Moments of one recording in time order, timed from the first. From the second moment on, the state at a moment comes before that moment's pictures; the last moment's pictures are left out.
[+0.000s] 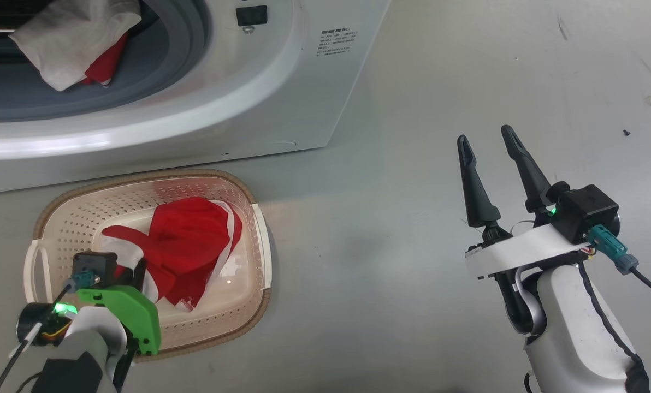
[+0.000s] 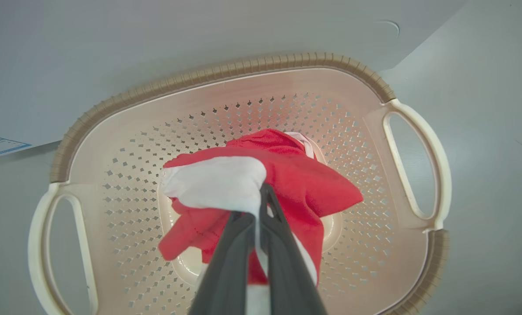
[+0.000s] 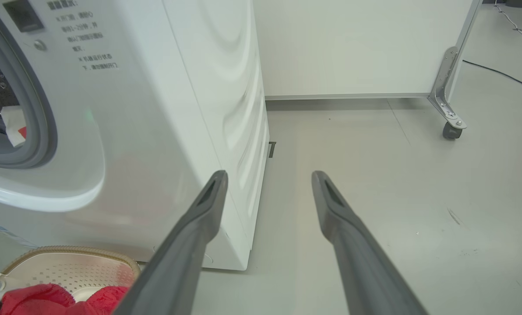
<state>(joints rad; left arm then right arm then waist) -0.47 0.15 -0.24 0.91 -0.30 -0.12 -0.14 -0.29 -0.05 0.22 0.18 0.29 0.12 -0.25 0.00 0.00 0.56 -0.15</state>
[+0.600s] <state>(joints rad) -0.47 0.12 -0.26 1.00 -0.35 -0.12 -0.19 -0.30 -0.05 0.21 0.21 0.29 0.12 -0.25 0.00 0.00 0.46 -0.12</state>
